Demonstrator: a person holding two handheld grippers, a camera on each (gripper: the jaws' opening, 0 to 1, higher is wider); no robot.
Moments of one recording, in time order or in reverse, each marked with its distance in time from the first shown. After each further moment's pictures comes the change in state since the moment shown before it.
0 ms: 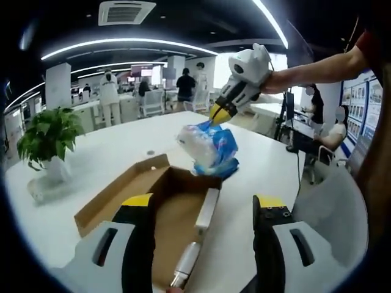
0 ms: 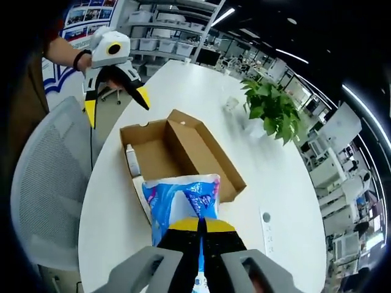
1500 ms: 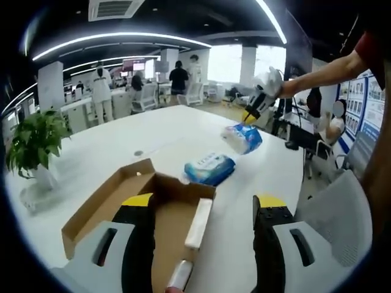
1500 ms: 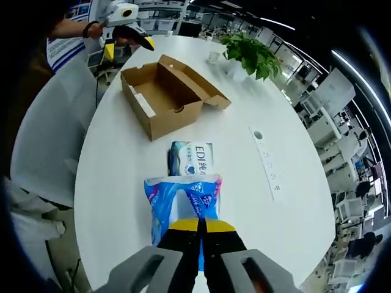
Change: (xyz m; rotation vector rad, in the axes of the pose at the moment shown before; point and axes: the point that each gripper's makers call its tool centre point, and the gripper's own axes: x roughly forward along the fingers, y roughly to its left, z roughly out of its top) left arm 0.050 -0.024 0.011 0.015 0.061 -0.026; right arm -0.068 -0.012 -0.206 0.121 0.198 -0.012
